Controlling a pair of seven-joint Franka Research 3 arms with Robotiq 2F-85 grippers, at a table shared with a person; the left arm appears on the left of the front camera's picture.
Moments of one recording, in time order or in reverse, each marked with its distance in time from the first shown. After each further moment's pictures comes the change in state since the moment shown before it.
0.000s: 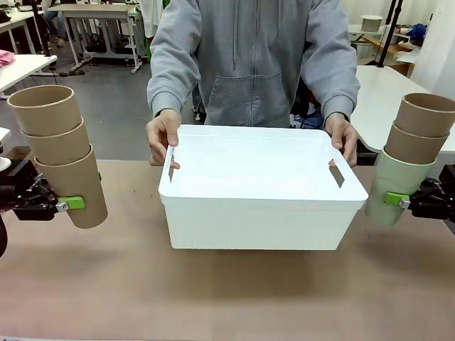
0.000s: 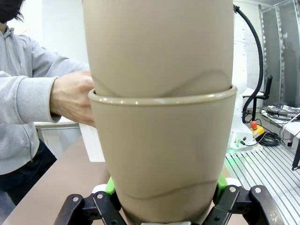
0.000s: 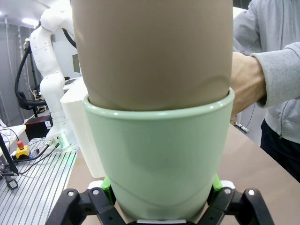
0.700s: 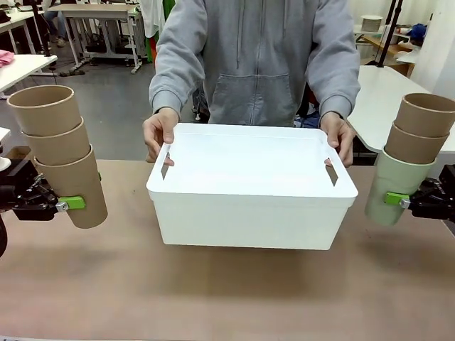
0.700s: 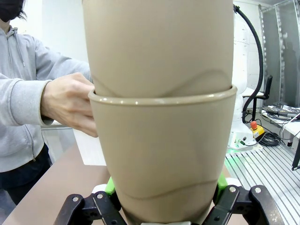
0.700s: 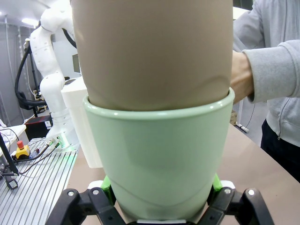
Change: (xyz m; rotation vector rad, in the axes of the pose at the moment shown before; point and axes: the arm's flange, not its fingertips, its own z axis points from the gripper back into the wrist) left arm 0.000 0.000 0.000 0.000 0.000 0.000; right arm 0.000 0.000 0.000 0.000 0.000 0.000
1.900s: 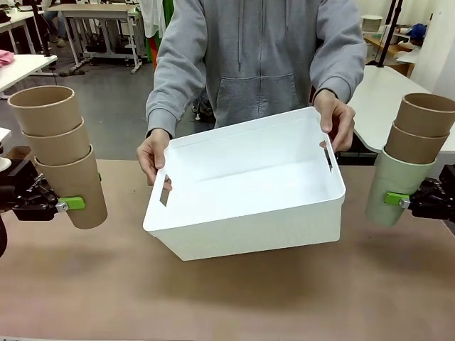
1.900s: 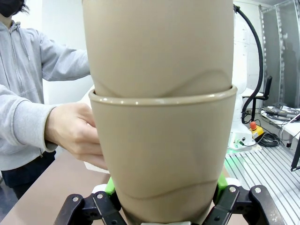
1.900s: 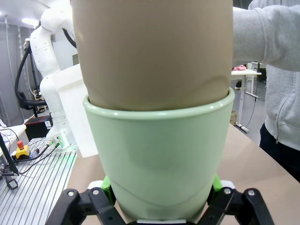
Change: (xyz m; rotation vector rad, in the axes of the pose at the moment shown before) left arm 0.001 0.000 0.000 -0.004 0.000 0.014; right arm 0.000 0.000 0.000 0.000 0.000 0.000
